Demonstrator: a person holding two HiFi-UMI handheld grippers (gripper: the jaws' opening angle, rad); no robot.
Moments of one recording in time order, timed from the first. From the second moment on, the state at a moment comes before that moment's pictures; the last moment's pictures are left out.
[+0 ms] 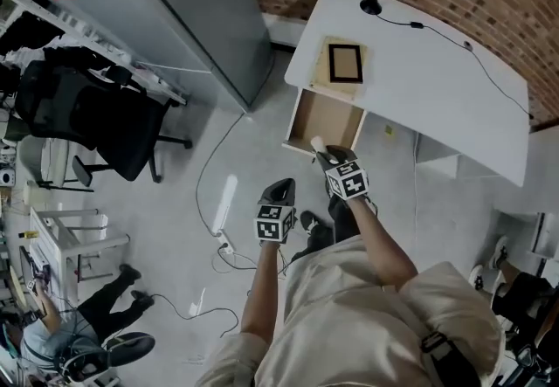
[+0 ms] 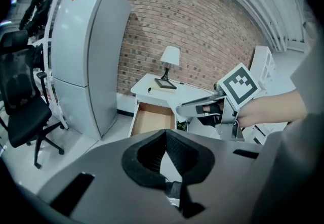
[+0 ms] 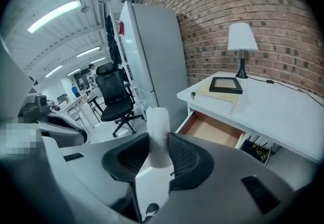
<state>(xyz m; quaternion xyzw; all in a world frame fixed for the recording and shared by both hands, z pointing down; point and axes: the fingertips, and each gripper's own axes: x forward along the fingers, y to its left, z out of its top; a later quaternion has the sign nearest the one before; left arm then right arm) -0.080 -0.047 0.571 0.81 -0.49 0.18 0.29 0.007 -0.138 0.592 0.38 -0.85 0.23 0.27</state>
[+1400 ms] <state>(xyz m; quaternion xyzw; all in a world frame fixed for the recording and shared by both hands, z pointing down) -0.081 -0.051 0.496 0.81 -0.52 0.13 0.23 -0.008 -0.101 0.517 0.43 -0.87 0.21 0.14</state>
